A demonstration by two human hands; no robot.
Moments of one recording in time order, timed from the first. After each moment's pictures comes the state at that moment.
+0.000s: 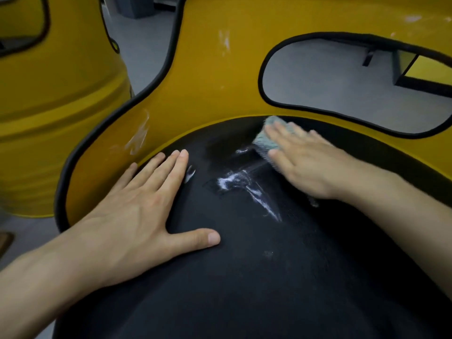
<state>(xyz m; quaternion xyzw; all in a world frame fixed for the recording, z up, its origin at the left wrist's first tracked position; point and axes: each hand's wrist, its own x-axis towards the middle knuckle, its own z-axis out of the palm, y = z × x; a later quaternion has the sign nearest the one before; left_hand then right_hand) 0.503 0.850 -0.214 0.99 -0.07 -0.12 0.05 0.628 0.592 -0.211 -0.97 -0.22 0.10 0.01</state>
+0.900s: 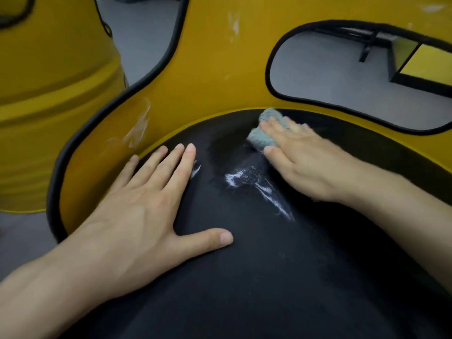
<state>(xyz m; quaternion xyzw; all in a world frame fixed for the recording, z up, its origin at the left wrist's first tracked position) 0.502 0.849 -0.219 0.99 -0.06 -0.09 0.05 0.616 0.616 -0.208 -0.97 -0.24 0.09 0.04</state>
